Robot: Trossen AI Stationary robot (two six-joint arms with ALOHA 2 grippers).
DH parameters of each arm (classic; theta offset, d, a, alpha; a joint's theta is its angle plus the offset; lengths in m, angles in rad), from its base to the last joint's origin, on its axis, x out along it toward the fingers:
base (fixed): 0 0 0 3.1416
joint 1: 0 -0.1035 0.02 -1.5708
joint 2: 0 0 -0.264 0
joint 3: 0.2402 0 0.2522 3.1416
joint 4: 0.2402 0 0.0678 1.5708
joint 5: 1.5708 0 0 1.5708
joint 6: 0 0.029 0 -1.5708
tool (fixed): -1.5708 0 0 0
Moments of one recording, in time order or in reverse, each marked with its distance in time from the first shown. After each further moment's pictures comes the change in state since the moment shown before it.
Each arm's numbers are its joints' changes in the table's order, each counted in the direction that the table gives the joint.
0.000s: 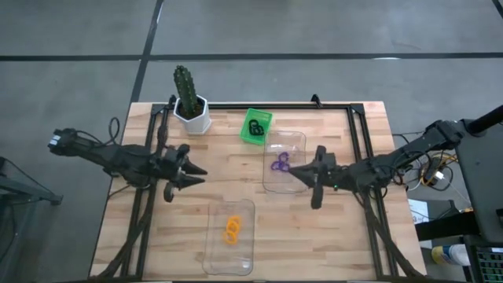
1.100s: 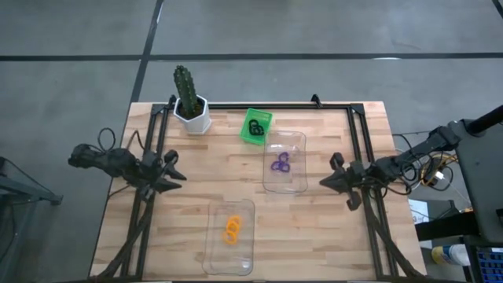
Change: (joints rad) left arm 0.000 0.587 -0.433 -0.020 -0.148 0.100; right arm -0.005 0.687 -0.720 -0.257 0.351 -0.188
